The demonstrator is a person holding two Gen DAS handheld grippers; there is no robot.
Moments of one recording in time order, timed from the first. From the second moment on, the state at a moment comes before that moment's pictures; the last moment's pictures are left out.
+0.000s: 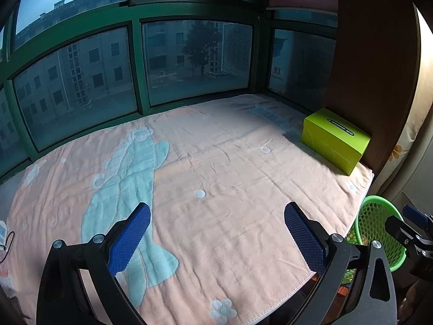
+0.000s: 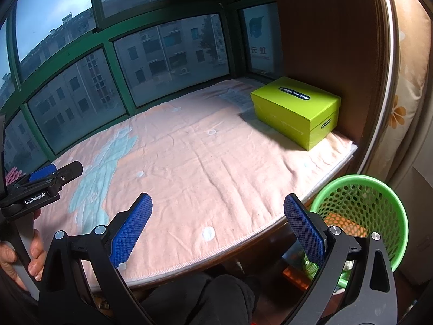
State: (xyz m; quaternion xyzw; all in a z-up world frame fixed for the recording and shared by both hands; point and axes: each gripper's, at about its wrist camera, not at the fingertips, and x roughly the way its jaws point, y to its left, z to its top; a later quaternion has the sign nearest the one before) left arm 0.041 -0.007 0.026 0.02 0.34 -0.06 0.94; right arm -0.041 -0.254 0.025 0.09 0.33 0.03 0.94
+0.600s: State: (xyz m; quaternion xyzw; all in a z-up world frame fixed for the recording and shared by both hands) left arm 0.039 -0.007 0.027 0.02 0.34 -0.05 0.94; right arm -0.041 -0.254 0.025 0.09 0.33 0.04 0.94
